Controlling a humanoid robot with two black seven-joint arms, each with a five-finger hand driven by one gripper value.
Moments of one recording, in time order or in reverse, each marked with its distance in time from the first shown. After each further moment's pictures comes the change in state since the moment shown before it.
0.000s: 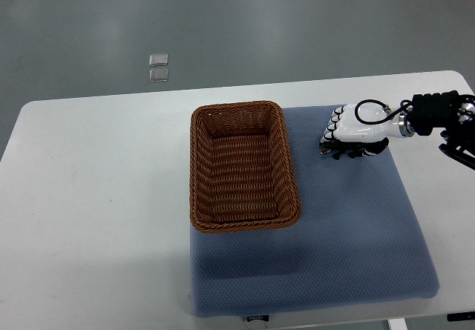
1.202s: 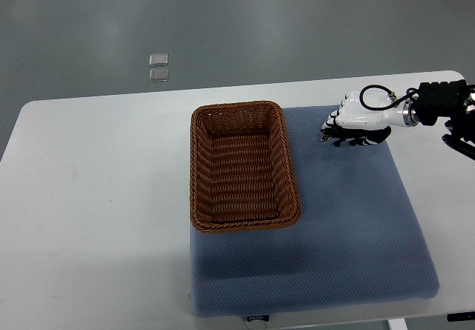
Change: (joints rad) left arm 0.000 0.000 0.000 0.000 0.000 0.000 0.000; right arm 0.027 -0.028 0.018 0.011 0.059 0.013 0.000
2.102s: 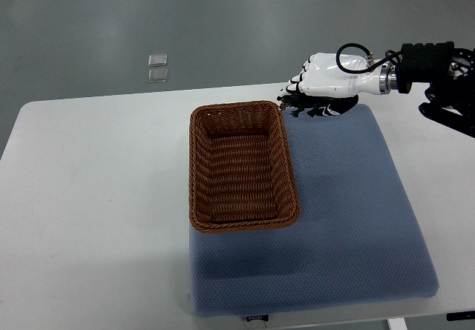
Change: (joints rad) left arm 0.000 0.000 0.000 0.000 0.000 0.000 0.000; right arm 0.182 -0.024 0.051 0.262 0.072 -0.004 0.000
